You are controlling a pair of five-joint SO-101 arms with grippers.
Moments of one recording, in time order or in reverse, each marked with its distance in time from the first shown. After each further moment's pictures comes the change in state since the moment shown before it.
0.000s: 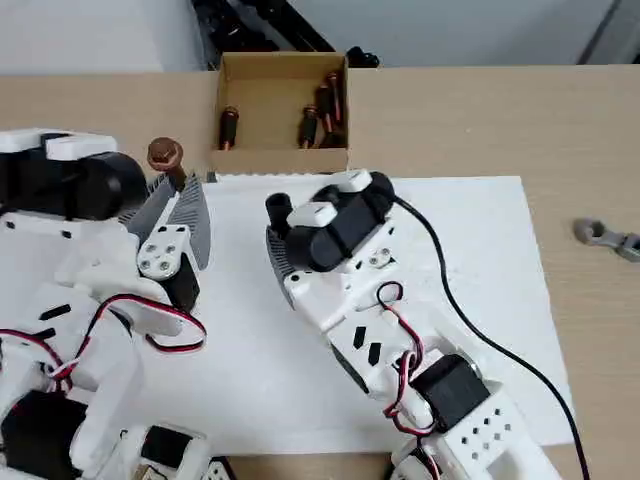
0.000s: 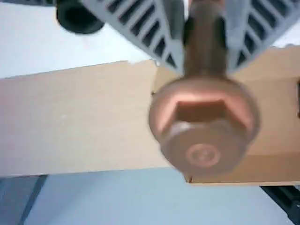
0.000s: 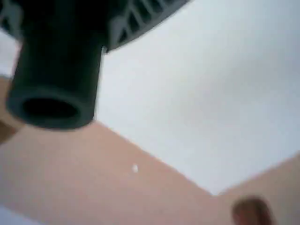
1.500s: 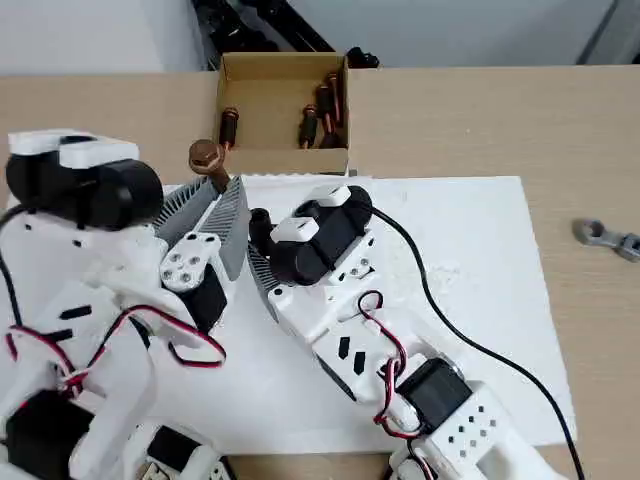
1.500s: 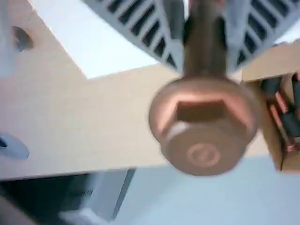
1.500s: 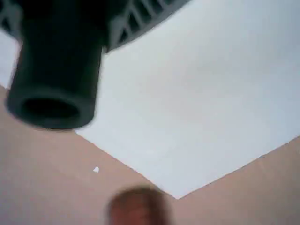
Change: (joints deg) left arm 10.1 1.6 -1.5 -1.8 4.1; right arm -4.3 0.1 5.0 -4.7 -1.2
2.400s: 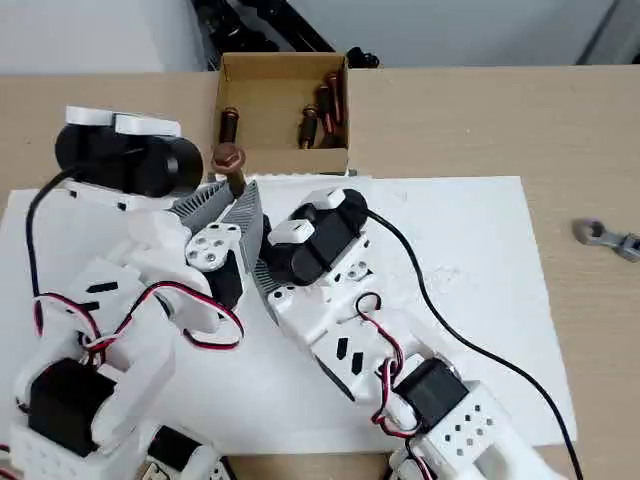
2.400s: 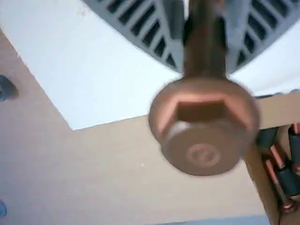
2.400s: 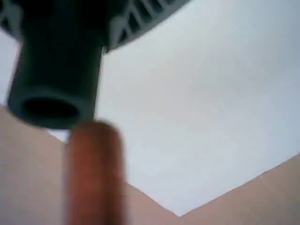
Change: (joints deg) left arm 0.4 3.8 -0.1 3.3 0.0; right arm 0.0 0.0 1.8 0.0 0.5
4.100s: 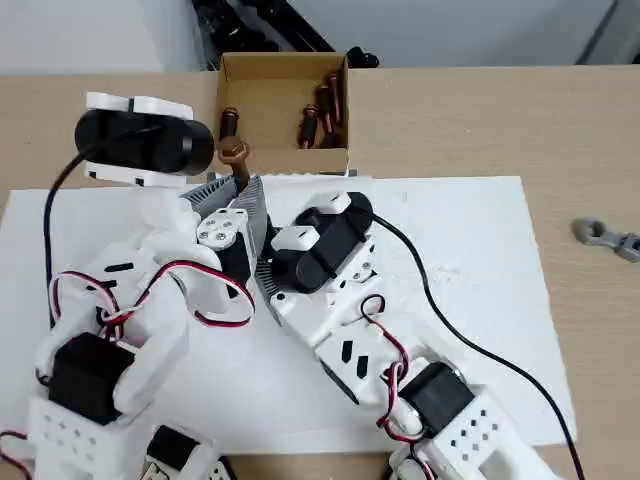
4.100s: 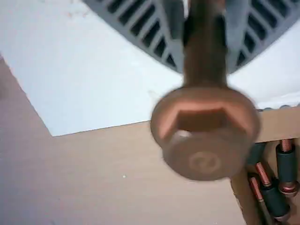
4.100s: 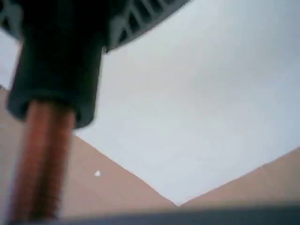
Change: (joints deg) left arm -2.4 3.2 2.5 -3.0 1.7; right arm -0.2 -2.1 0.1 0.0 1.1
